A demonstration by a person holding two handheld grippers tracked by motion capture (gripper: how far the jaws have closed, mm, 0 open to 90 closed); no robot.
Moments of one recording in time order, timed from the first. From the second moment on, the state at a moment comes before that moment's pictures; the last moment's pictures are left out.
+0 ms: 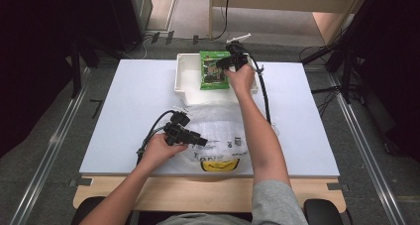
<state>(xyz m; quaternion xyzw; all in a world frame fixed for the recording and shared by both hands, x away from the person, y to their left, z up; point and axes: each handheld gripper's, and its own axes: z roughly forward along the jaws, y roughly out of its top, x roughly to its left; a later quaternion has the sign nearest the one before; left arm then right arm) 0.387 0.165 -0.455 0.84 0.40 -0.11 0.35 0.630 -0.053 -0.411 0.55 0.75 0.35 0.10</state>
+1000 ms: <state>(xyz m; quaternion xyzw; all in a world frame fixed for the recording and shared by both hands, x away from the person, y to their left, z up) 0.387 0.165 -0.455 0.84 0.40 -0.10 0.35 0.611 -0.058 -0.403 0.53 0.76 0.36 0.09</state>
